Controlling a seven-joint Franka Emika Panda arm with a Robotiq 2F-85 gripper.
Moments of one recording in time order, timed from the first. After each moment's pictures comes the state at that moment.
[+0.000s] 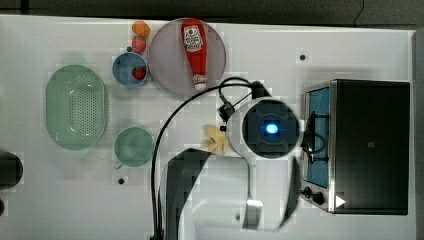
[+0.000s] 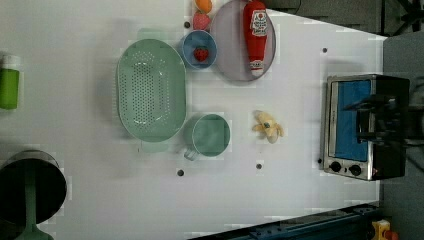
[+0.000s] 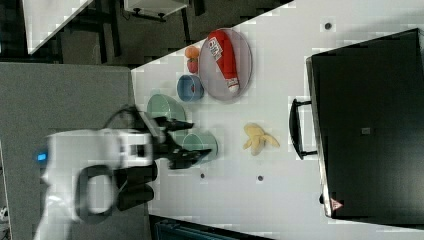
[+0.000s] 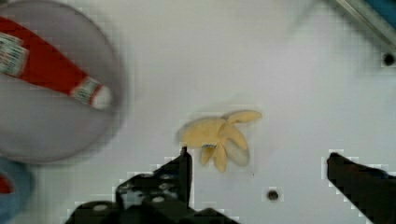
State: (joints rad) arm -0.02 -0.12 -0.08 -2.26 -0.02 0.55 0.02
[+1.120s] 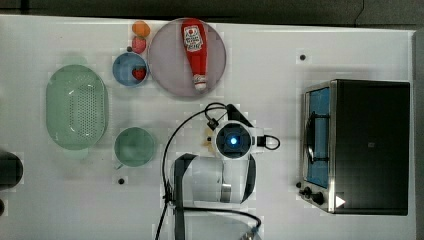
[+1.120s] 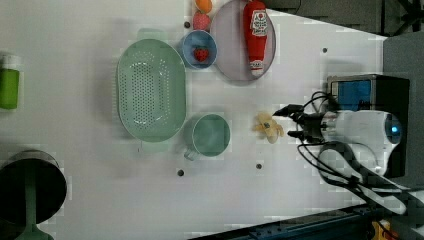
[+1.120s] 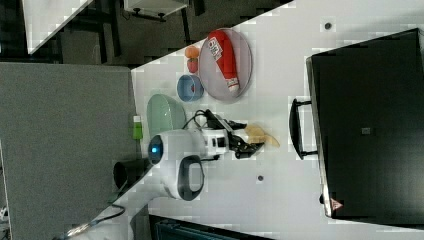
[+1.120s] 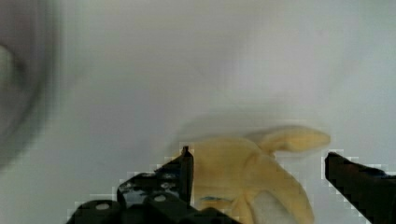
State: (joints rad) arm -0.01 0.31 -0.05 -2.46 -0.01 1.19 -0.04
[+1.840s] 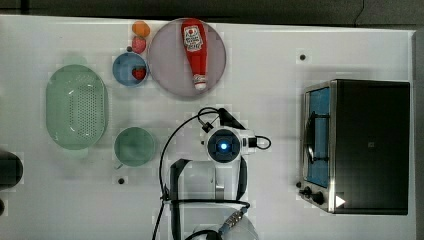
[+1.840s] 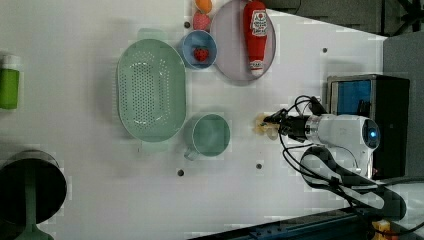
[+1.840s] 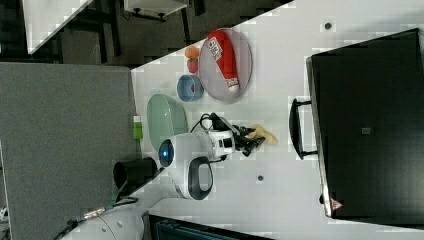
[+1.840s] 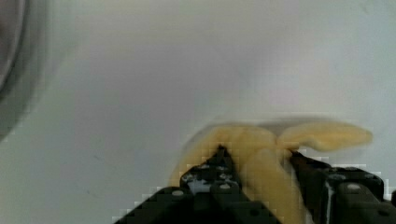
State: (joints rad) arm 0.02 0.39 -0.05 -2.47 -0.03 1.33 -0.04
